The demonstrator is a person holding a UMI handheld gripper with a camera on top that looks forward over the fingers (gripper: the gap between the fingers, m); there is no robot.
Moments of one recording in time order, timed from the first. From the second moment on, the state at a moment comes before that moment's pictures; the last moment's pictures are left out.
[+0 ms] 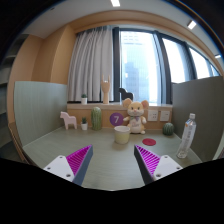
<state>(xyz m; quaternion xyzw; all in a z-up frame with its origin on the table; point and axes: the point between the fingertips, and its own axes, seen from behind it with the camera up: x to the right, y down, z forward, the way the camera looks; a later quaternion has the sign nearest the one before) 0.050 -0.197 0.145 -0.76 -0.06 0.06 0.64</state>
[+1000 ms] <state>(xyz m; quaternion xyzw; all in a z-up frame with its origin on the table) 0.409 -0.043 0.093 -0.77 0.05 -0.11 0.63</state>
